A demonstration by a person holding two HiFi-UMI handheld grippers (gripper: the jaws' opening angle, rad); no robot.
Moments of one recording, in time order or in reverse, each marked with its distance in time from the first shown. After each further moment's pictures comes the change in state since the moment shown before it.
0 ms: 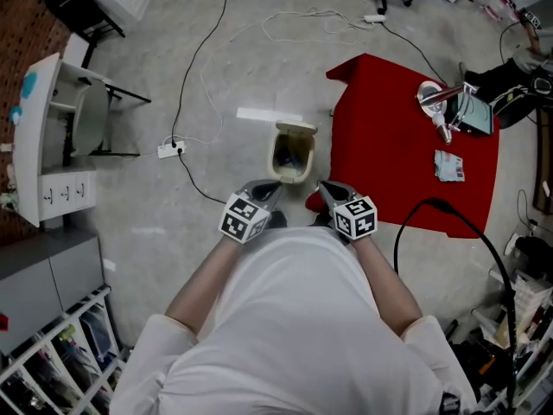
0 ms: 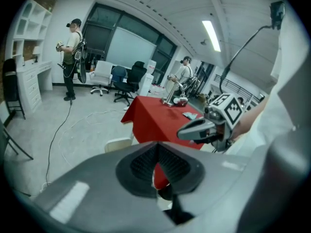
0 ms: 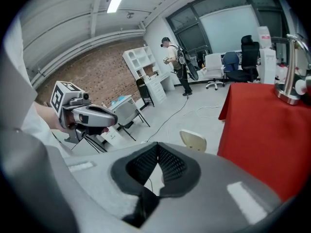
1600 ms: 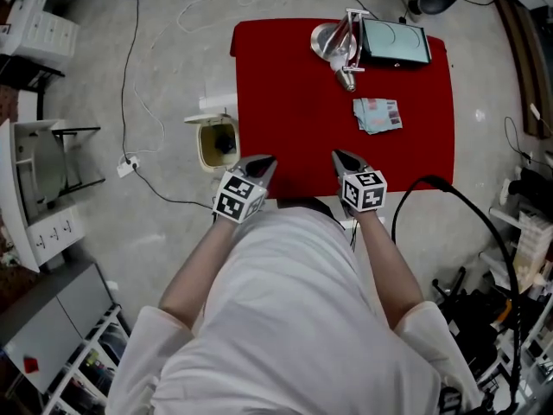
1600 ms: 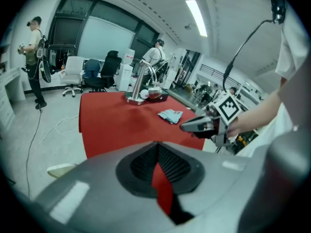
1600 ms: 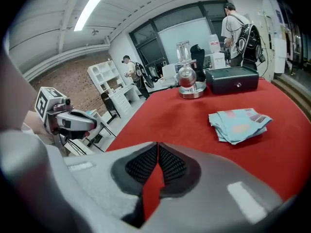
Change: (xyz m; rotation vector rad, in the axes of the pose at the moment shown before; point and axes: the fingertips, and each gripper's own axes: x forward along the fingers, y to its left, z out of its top) left arm 0.243 -0.197 0.073 0.131 0.104 -0.136; right arm -0.226 -0.285 -0.086 0.234 -0.108 -0.319
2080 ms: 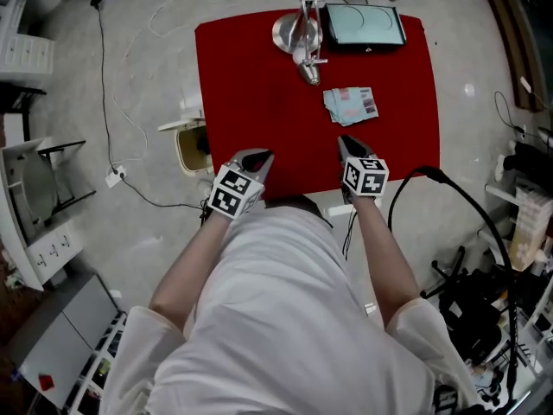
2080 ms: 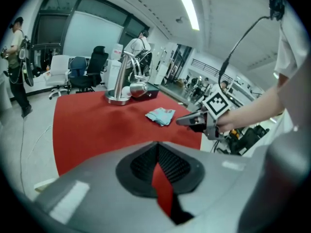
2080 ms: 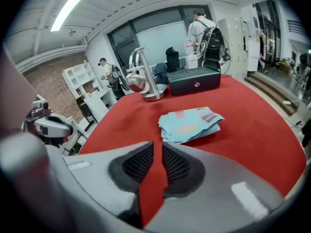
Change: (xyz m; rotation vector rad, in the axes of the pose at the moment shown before) left arm 0.069 -0.037 0.027 0.077 0.056 -0.083; right arm -0.029 -0.120 -0.006 0.132 -0.008 -0.226
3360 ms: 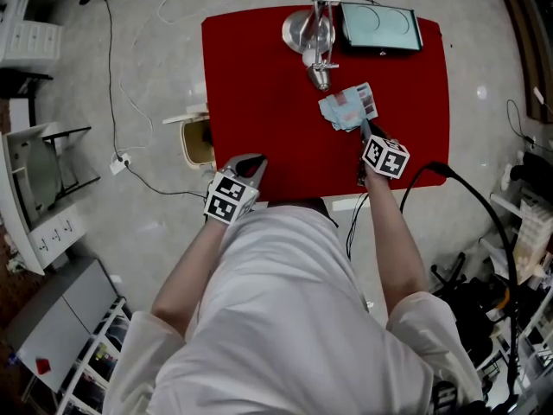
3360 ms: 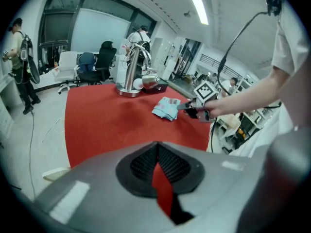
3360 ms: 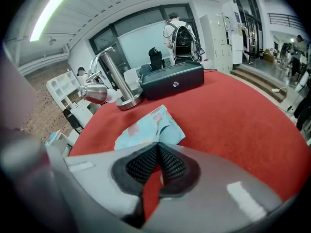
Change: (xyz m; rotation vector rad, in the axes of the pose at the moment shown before) left arm -0.004 0.023 -0.025 -0.048 0.060 0.080; right arm 0.045 -0.080 0.033 0.149 -0.013 -0.090
